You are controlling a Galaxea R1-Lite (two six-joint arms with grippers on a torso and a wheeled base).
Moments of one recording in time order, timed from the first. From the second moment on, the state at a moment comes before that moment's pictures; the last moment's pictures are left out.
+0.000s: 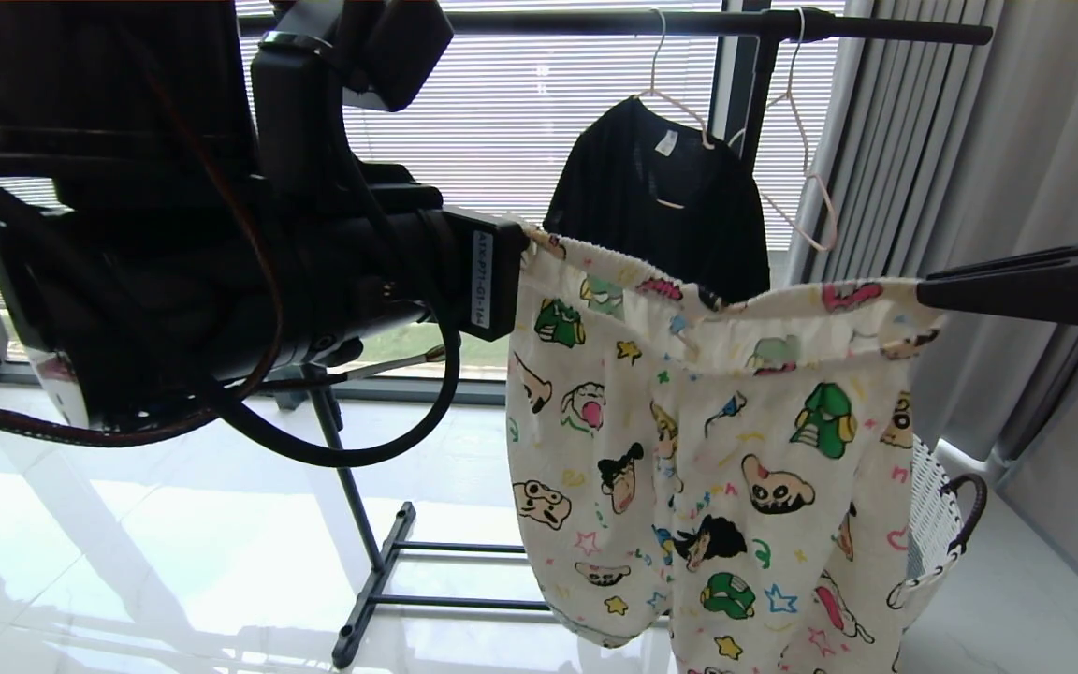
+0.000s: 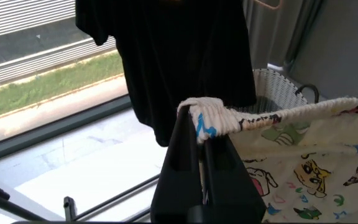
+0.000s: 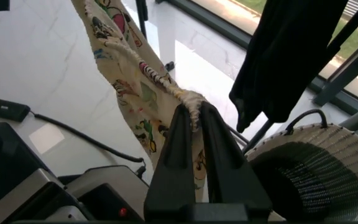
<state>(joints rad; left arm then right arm) -0.77 1.52 -1.25 -0.10 0.21 0.08 0.71 1.24 -1.37 0.46 0.09 0.03</state>
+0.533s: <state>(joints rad) -0.70 1.49 -1.25 0.09 0.23 0.16 0.56 1.22 -1.26 0.45 -0.07 -0.08</state>
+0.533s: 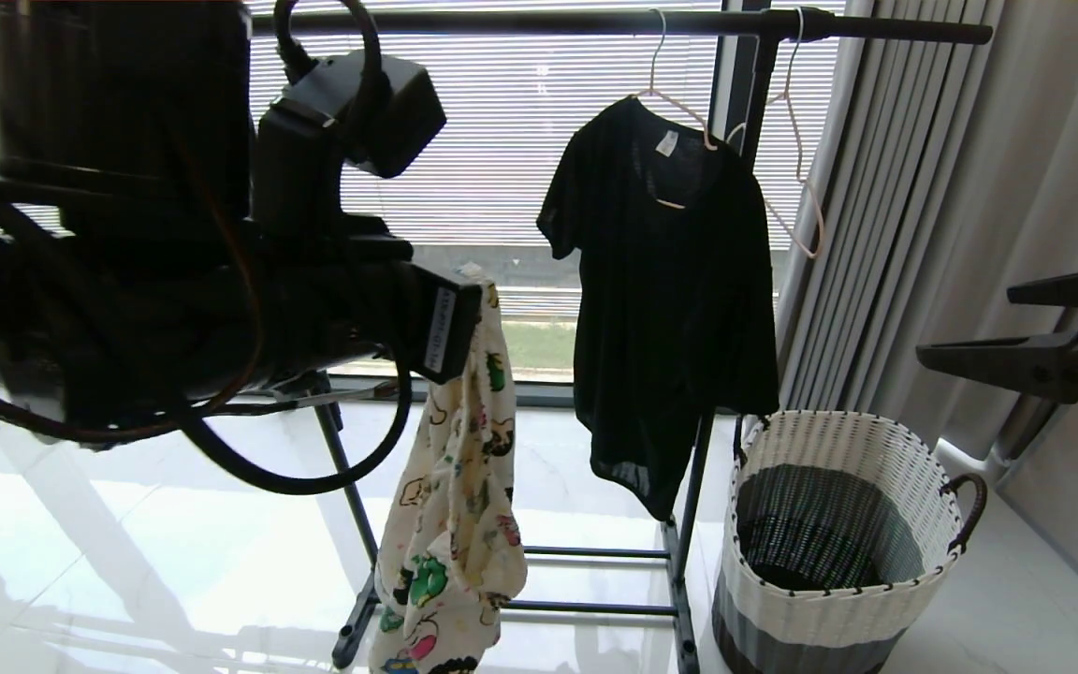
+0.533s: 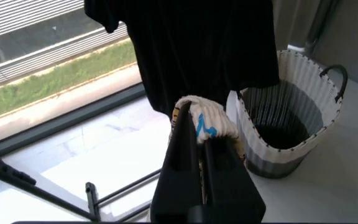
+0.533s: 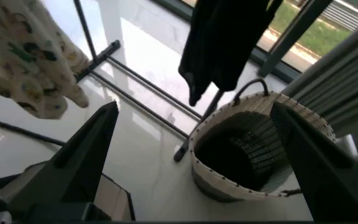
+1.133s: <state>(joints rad) -0.35 1.31 -1.04 0.24 0.29 0.15 0.42 1.22 -1.09 0.32 -0.15 -0.14</state>
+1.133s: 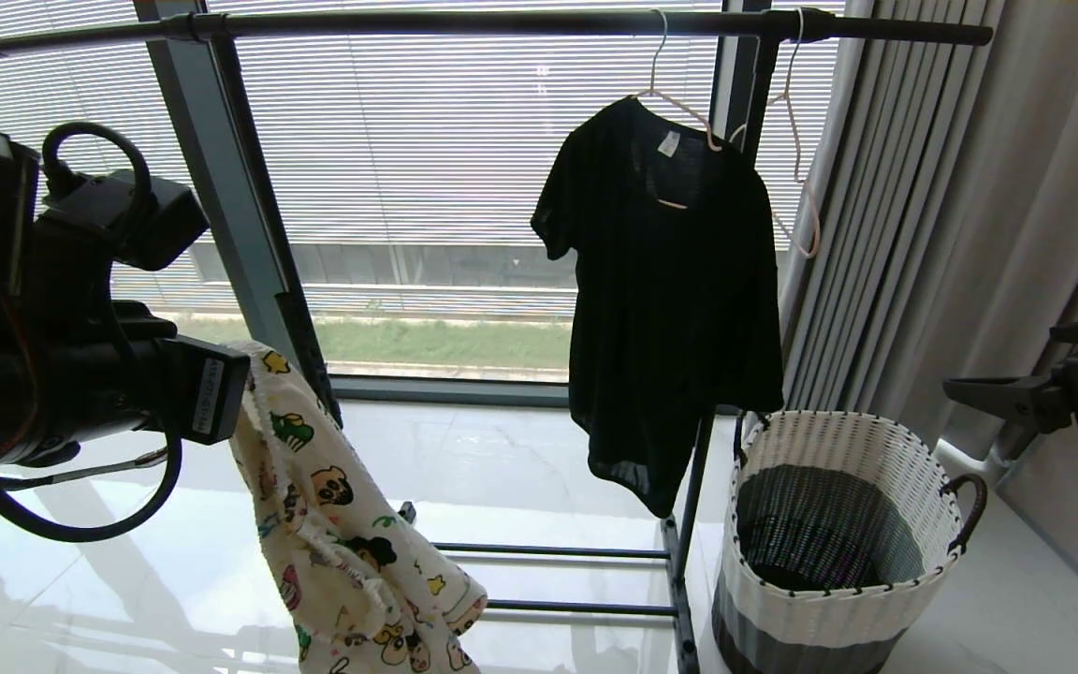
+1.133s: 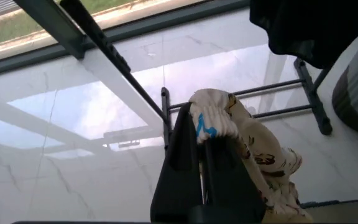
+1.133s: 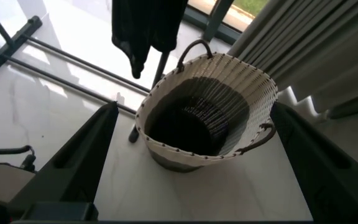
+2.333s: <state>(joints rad) -0.33 1.24 -0.99 0.23 0.33 0.14 0.32 1.34 -1.12 0.08 -0.15 -0.08</state>
